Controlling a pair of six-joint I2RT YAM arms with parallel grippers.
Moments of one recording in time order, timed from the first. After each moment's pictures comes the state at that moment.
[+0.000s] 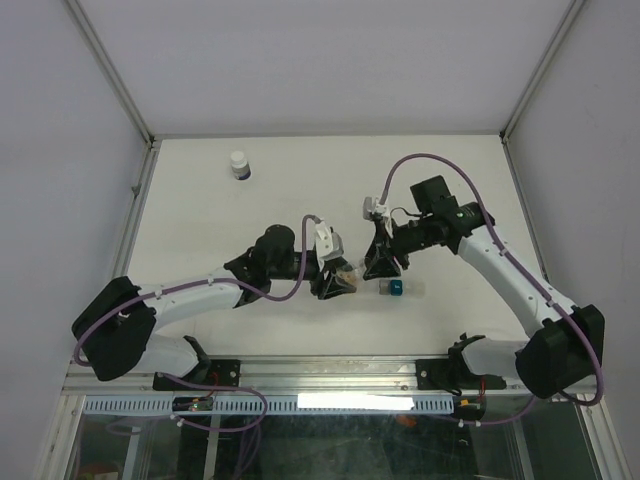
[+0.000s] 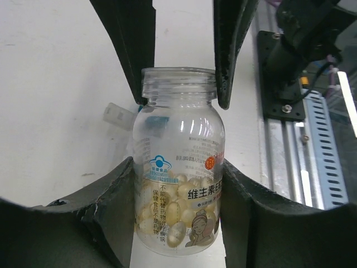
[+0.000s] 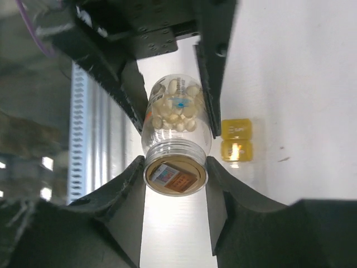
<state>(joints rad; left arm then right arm) -0.88 1.34 0.66 0.42 0.56 0.06 0.41 1.27 1.08 -0.89 -1.01 -0.61</state>
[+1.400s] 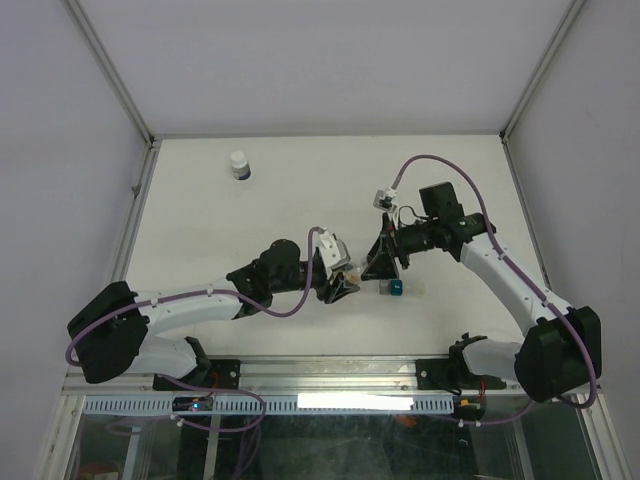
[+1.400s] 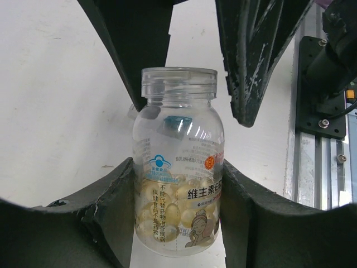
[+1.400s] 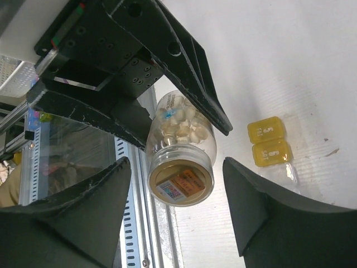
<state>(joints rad) -0.98 1.31 0.63 0.45 0.32 0.05 0.36 1.23 0.95 -0.67 -1.10 -0.29</state>
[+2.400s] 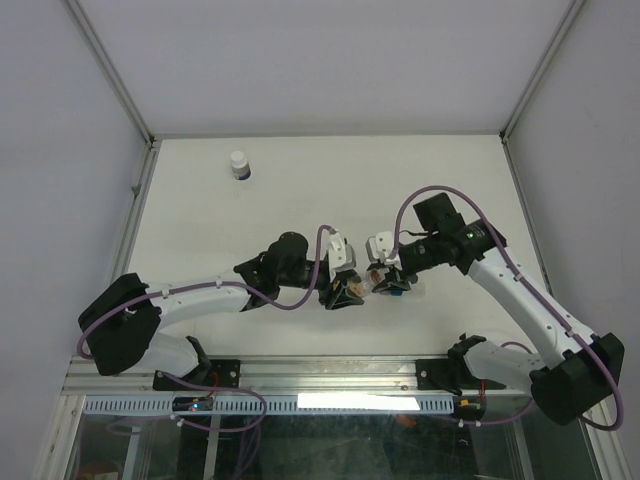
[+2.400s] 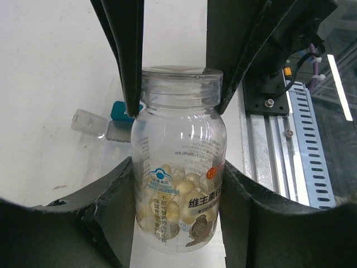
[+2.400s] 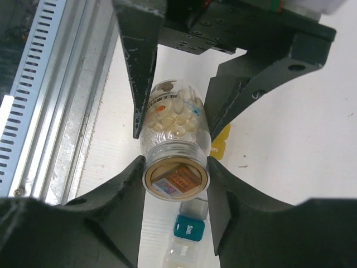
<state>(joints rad) -0.96 1.38 0.69 0.39 0.56 0.06 0.50 1.12 1.02 -0.97 -0.91 -1.10</state>
